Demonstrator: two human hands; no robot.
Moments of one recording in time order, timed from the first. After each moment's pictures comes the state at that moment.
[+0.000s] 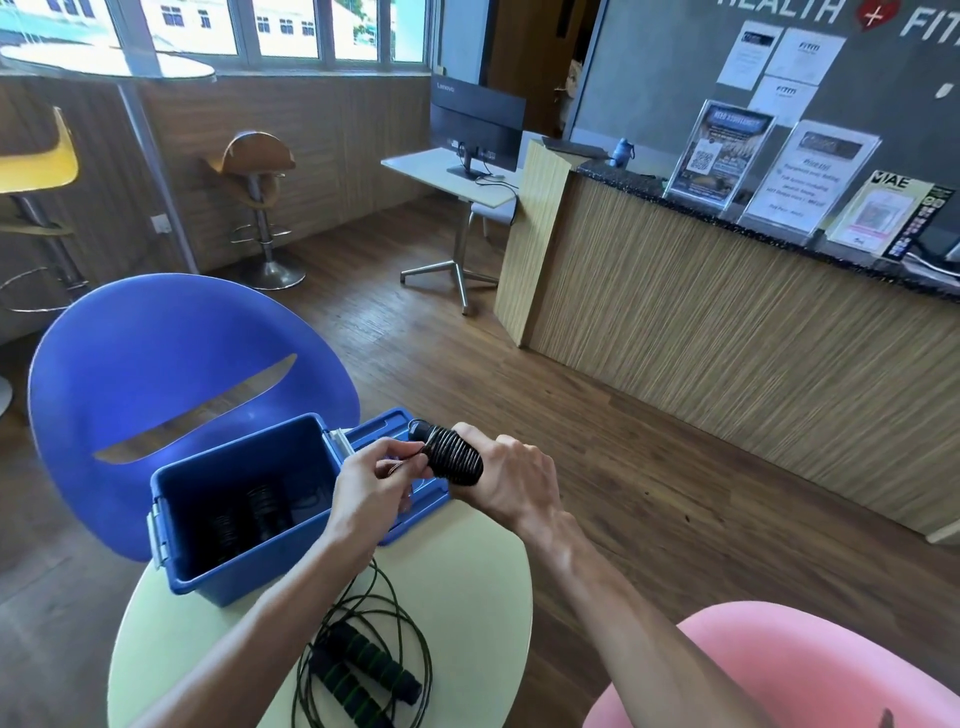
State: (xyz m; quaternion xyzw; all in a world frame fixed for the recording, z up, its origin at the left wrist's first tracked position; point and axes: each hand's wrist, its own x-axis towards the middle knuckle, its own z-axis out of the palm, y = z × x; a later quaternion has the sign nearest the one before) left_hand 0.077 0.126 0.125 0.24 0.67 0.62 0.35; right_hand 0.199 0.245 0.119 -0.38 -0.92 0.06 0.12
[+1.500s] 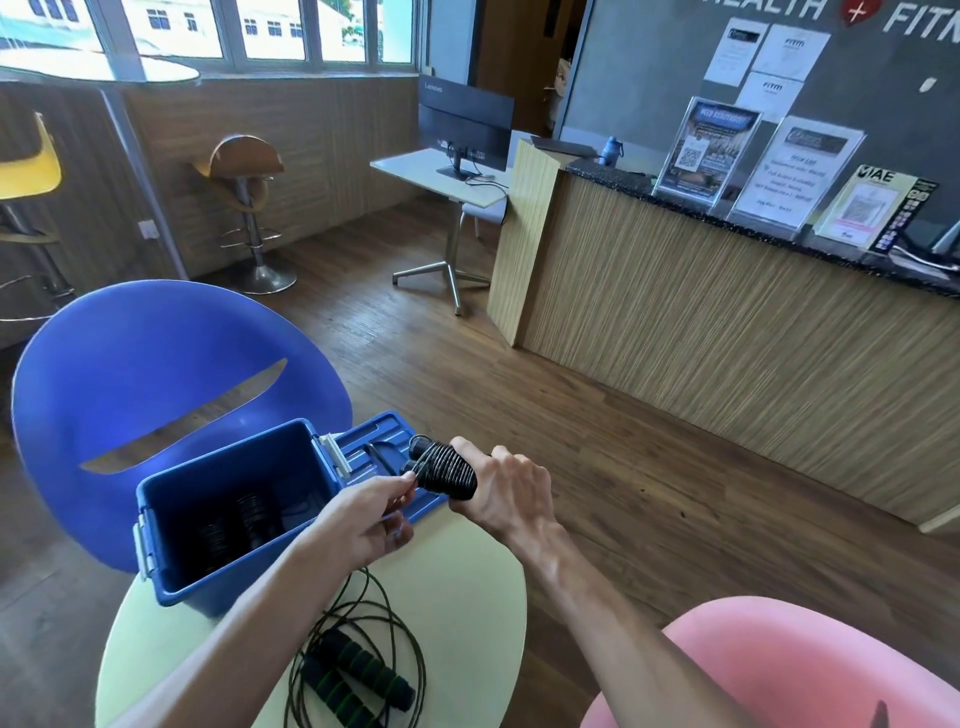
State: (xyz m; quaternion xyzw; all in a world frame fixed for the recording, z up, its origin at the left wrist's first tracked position) left_hand 0.075 0.138 0.122 -0.03 0.60 0.57 0.56; right_hand 0.209 0.247 0.104 -0.38 -0.92 0.02 0.10
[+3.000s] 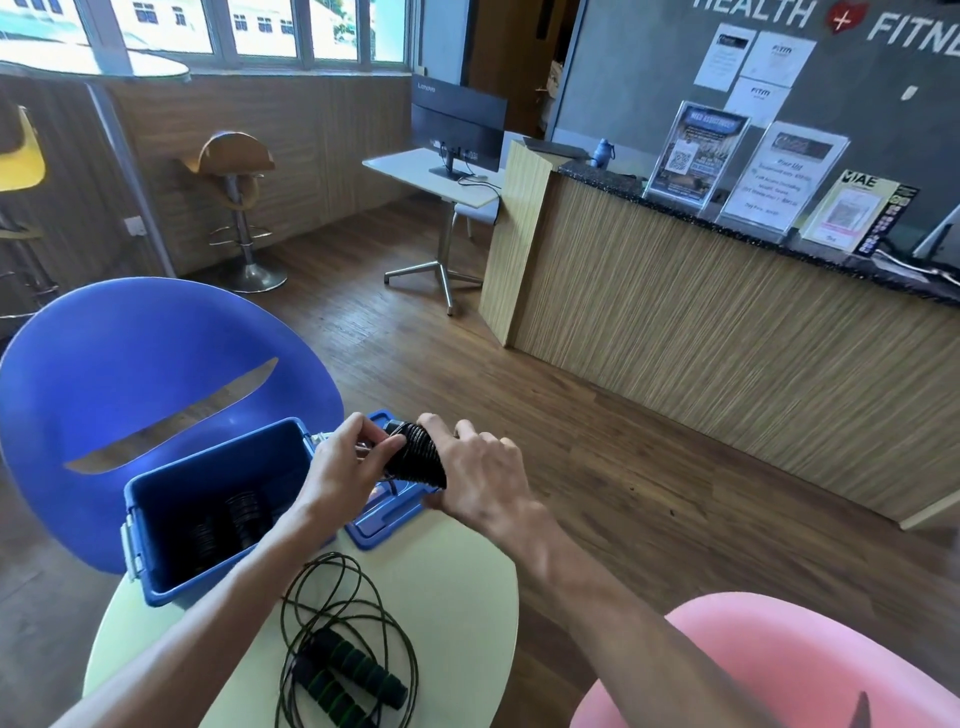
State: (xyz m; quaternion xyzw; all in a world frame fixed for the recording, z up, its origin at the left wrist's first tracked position) left_hand 0.051 0.139 0.129 0.38 0.75 0.50 0.21; right_hand 0.192 0.229 0.151 -0.33 -0.94 0.03 0.05
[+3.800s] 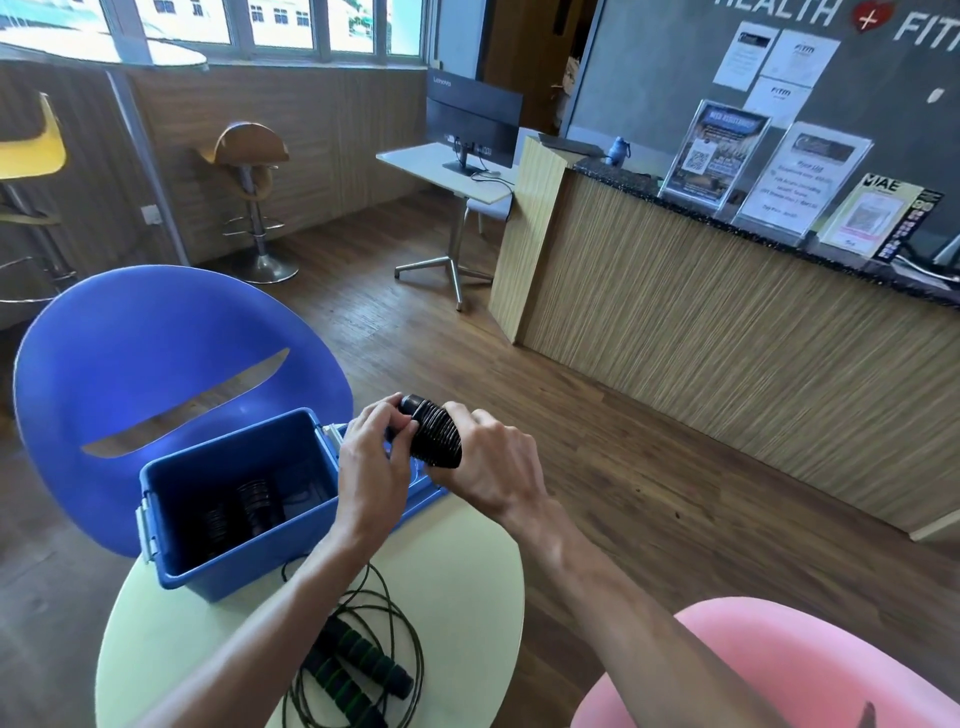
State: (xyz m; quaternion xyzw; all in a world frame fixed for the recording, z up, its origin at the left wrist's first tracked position) left_hand 0.075 0.148 0.115 0.38 0.71 0.59 0.05; right_hand 0.186 0.233 0.144 -0.34 -0.92 0.05 0.17
